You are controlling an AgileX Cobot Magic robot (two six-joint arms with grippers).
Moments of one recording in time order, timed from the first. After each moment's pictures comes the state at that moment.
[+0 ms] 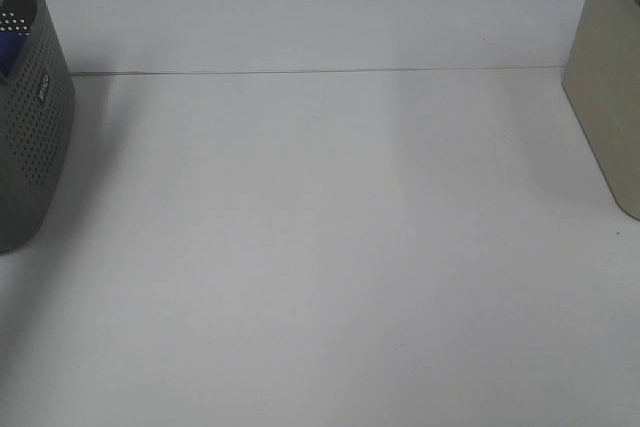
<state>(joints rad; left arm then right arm) 0.09 1.82 -1.82 0.12 1.08 0.97 0.14 0.00 -0.50 0.08 1.07 -0.08</state>
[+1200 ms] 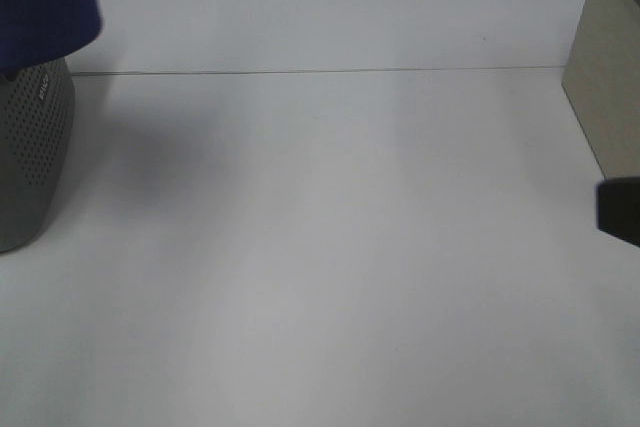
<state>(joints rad) -0.35 1.58 -2.11 0.17 0.94 0.91 0.14 0.51 -0.52 0.69 0.75 -0.74</state>
